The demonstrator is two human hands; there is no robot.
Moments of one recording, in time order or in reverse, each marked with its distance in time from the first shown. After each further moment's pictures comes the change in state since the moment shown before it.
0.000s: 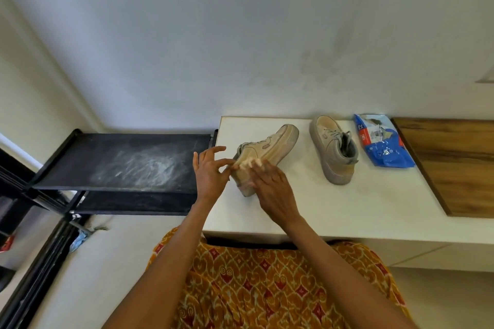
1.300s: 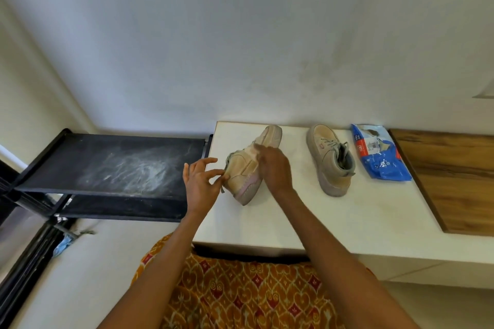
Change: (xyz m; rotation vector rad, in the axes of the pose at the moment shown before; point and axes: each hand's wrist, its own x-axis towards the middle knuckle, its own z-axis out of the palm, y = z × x) left_hand -0.005 -0.010 0.010 -0.003 0.021 -0.050; right_hand 0.083 0.024 -0.026 0.311 -0.081 0.414
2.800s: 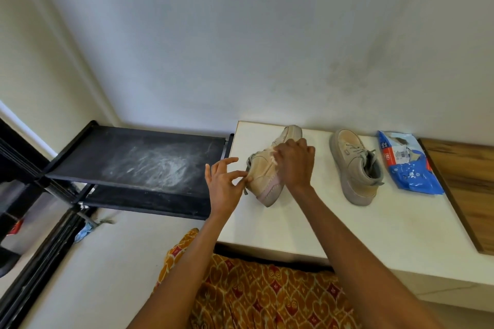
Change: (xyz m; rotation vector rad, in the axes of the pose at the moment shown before) left_hand -0.004 0.005 0.000 -0.038 0.035 -0.056; right_hand 0.019 -0.015 0.004 -0.374 0.048 0.005
